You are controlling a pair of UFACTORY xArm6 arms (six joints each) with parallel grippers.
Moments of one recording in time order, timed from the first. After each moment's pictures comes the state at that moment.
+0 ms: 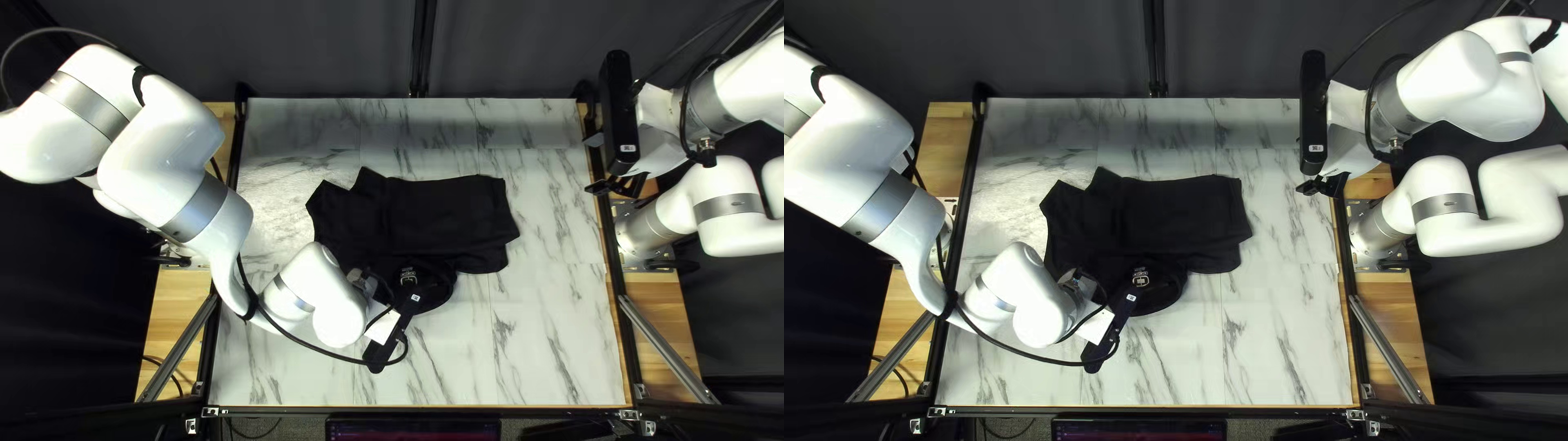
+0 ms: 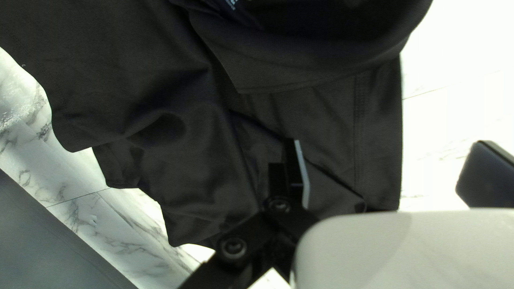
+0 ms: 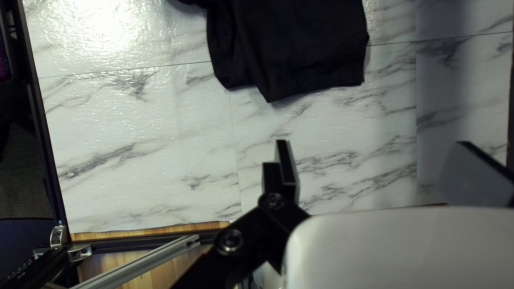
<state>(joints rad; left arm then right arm) -0.51 0.17 -0.95 0.37 0.96 -0.27 0.01 -1.14 -0.54 -0.06 1.32 0.08</state>
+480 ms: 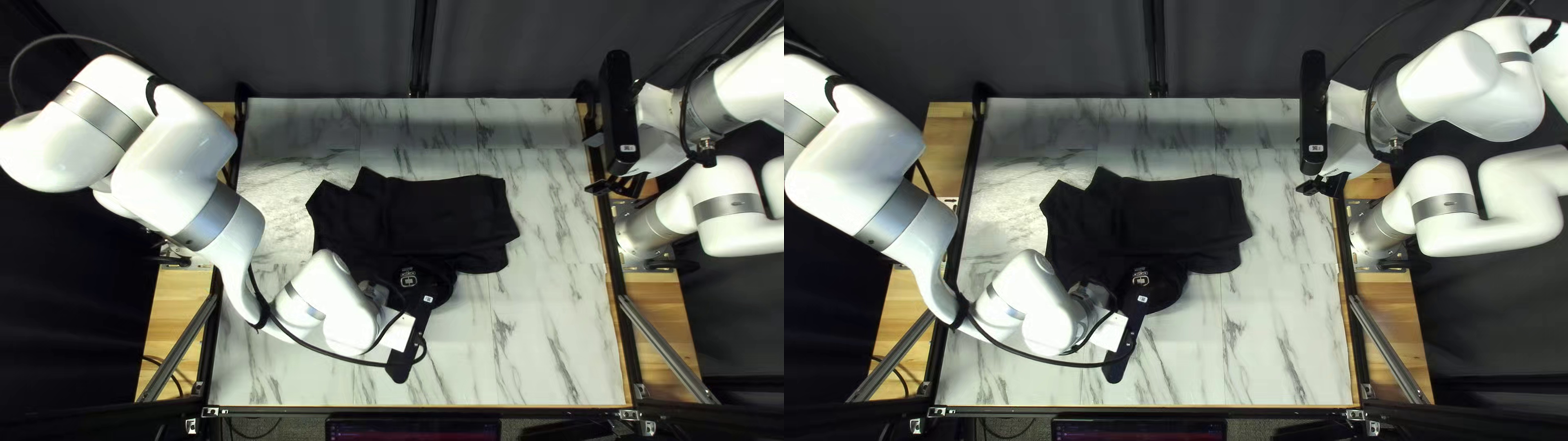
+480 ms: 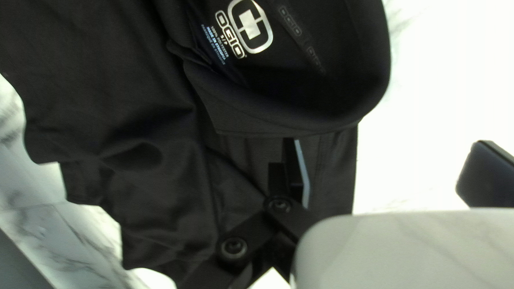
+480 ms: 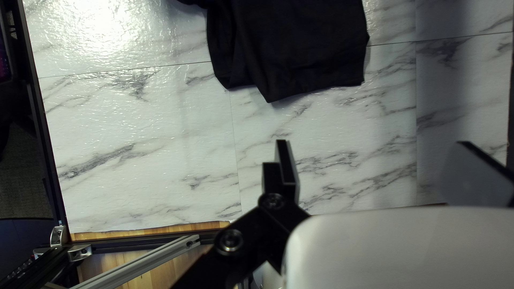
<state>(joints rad) -0.51 0.23 -1.01 0.36 0.87 -0.48 0.01 -1.14 -0.54 -0.06 1.32 0.08</state>
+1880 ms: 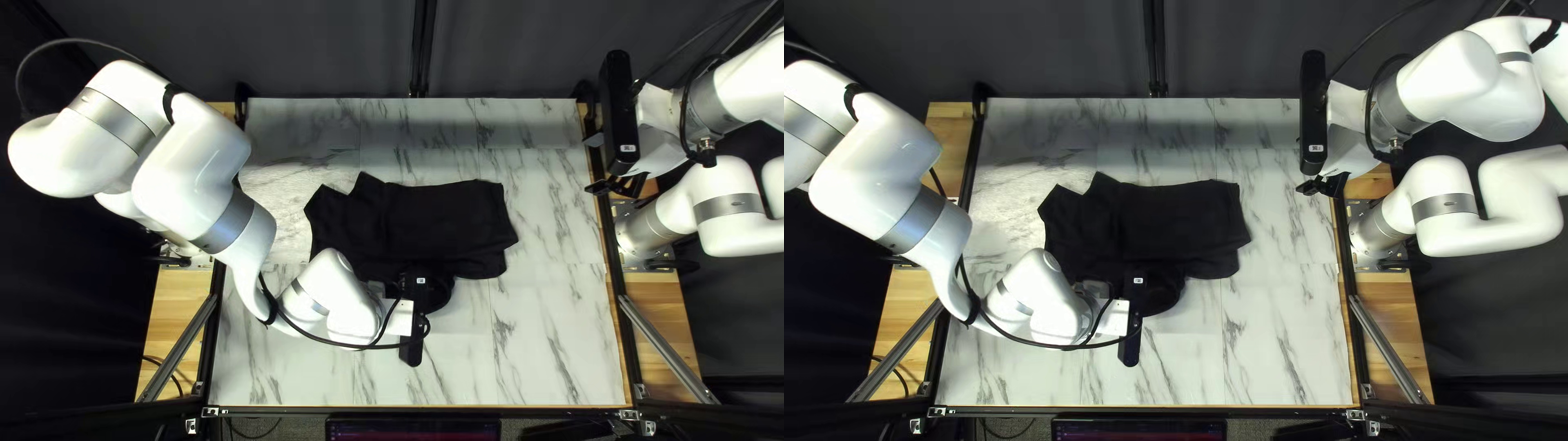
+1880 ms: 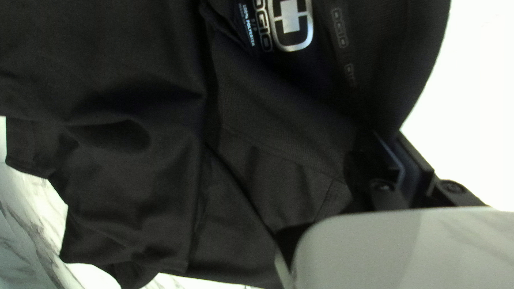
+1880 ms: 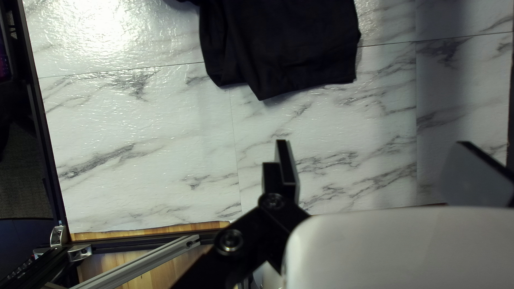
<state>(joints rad) -0.49 0.27 -0.99 0.36 0.80 -0.66 0.01 -1.14 -0.54 -0.06 1.32 0.08</state>
